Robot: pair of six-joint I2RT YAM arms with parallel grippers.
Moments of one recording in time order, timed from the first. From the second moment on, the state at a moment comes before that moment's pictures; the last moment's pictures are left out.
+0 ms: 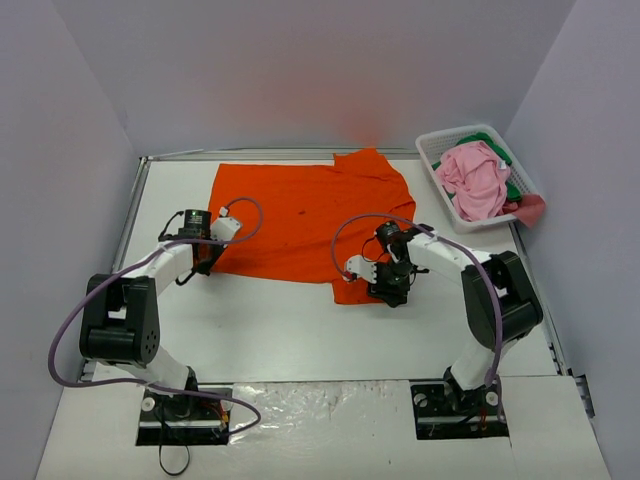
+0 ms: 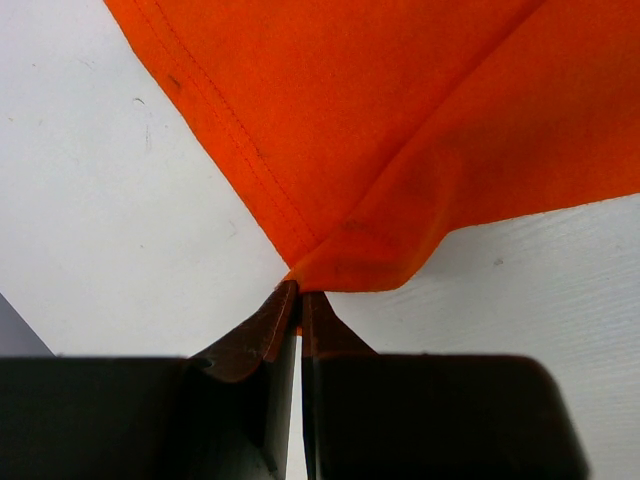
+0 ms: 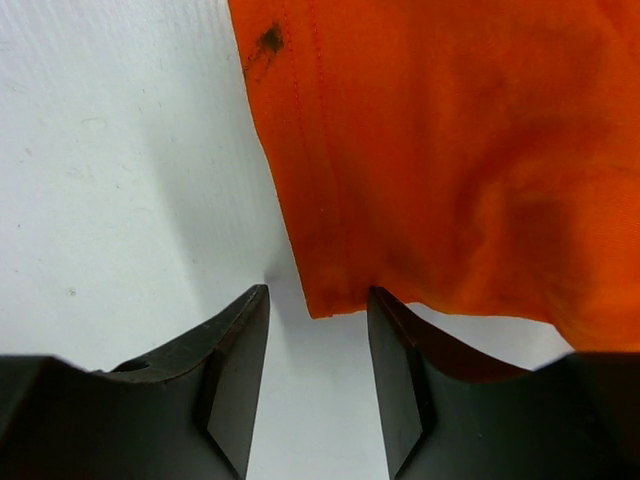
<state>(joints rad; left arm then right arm) -0.09 1.56 0.91 -0.38 -0.06 0.54 0.43 1.69 0.99 -0.81 -0.23 -1.03</state>
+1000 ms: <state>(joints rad) -0.09 1.54 0.91 -0.40 -0.02 0.54 0.46 1.71 0.98 -0.71 -0.11 -0.92</state>
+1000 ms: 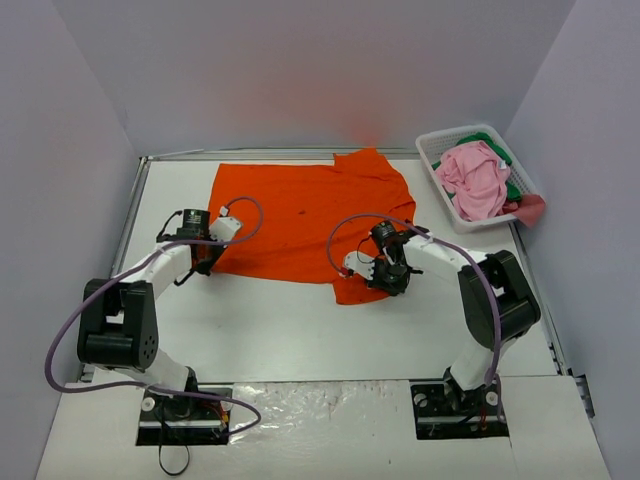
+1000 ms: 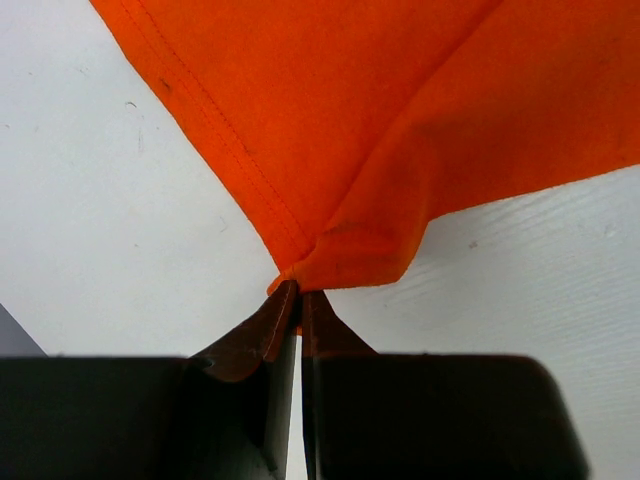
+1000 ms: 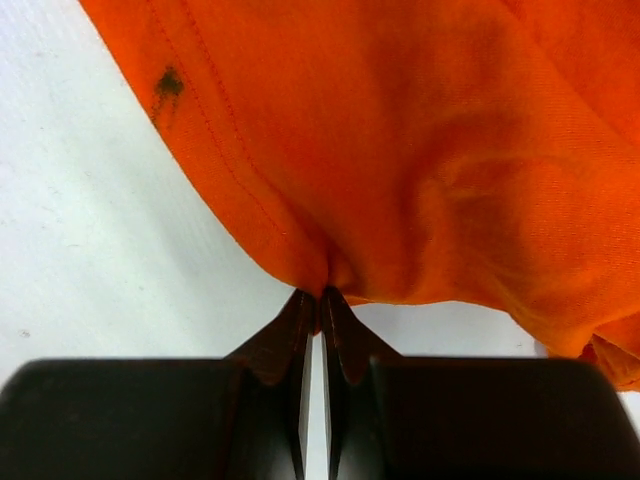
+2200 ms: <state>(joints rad) -0.09 1.23 0.70 -0.50 0.05 0.72 0.44 1.30 1.08 -1.13 -0.27 -0.76</state>
